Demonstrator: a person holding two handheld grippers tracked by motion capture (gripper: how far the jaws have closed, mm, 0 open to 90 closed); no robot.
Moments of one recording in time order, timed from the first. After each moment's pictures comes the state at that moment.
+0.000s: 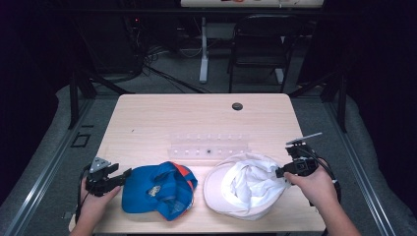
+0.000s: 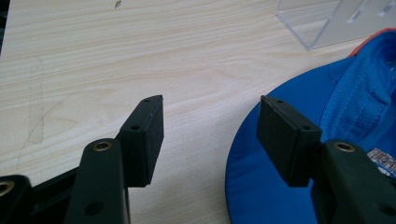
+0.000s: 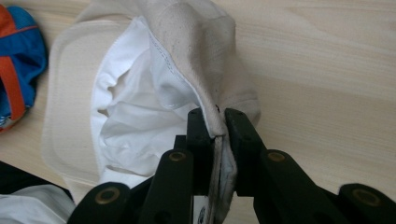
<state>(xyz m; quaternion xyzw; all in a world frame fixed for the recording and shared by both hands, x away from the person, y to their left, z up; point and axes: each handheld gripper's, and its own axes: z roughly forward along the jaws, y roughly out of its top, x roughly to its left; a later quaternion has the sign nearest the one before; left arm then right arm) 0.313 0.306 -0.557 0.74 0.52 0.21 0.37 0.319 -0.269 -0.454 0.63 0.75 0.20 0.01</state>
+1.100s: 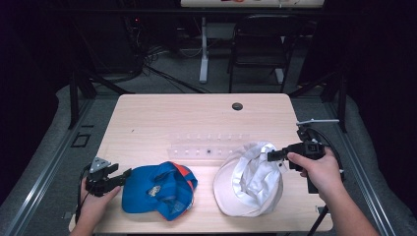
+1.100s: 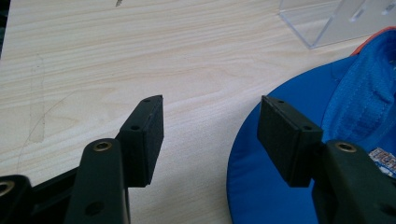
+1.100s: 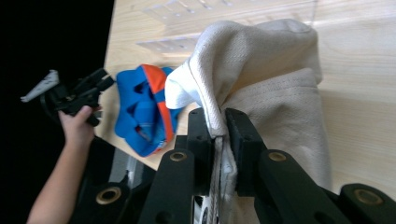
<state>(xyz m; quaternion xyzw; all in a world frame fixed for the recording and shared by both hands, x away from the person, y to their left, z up) 0.313 0.306 -0.558 0.75 0.52 0.21 0.37 0.327 -0.273 -0.400 0.64 0.67 0.36 -0.14</state>
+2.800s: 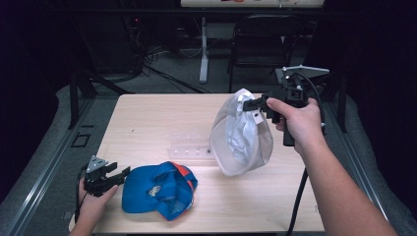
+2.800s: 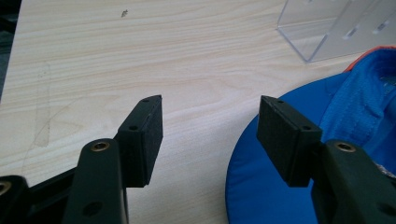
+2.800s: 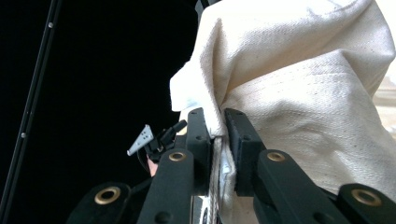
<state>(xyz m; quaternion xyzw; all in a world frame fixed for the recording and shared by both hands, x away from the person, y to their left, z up) 0.312 0.308 -0.554 0.73 0.52 0.22 0.38 0.377 -0.210 -0.289 0.62 0.62 0.45 -0.16</state>
